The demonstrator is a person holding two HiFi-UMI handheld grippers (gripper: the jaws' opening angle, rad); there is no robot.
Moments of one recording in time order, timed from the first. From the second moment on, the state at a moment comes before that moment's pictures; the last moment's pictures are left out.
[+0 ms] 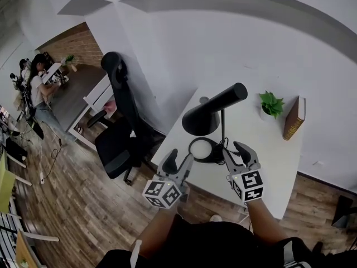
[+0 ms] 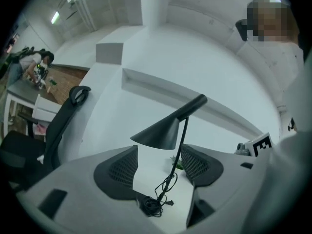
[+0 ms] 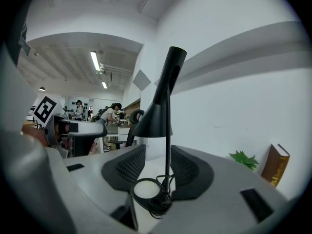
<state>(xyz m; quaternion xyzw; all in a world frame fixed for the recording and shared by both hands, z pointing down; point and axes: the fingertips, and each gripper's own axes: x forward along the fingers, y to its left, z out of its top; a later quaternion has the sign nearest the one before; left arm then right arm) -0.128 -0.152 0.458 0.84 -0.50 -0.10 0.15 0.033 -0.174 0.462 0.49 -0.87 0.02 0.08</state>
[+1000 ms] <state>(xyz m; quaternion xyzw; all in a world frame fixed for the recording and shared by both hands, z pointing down) -0.120 -0.248 0.467 0.73 -0.30 -0.41 0.46 0.018 -0.248 0.492 0.49 -0.87 0.02 0.13</state>
